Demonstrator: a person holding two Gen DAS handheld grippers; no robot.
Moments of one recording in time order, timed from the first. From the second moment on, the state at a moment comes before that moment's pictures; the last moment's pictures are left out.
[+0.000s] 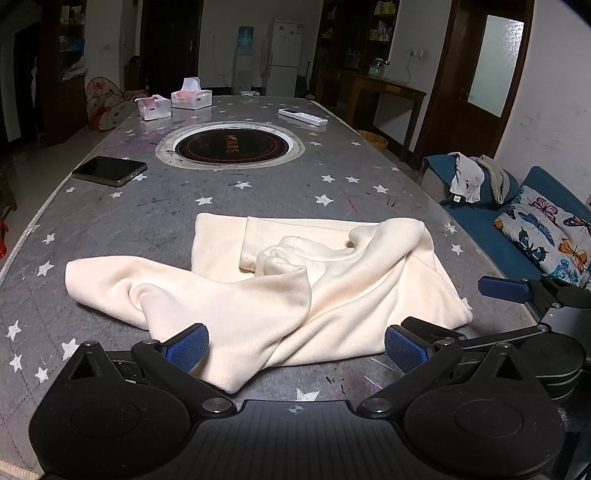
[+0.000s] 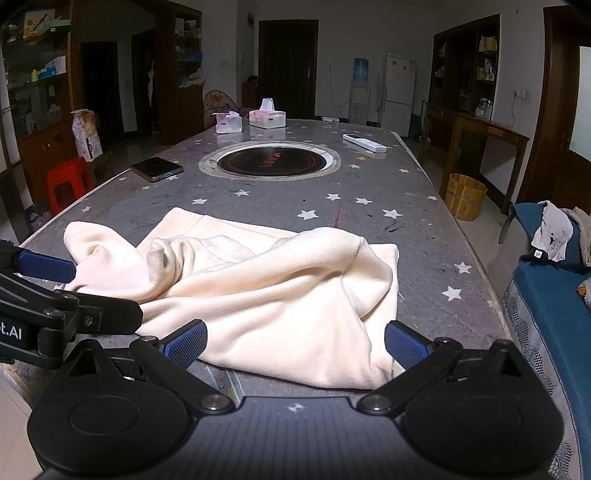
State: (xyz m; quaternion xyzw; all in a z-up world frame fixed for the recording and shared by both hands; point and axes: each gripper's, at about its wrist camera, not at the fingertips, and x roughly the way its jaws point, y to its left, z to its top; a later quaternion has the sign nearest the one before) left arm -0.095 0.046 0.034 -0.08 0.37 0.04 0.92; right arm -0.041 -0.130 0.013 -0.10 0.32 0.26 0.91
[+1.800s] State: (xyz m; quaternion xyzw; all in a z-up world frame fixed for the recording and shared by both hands) left arm 0.009 0.088 0.010 -0.08 0.40 -0.02 0.91; right arm 0.080 -0.126 0.011 -0.04 0.34 0.29 0.89
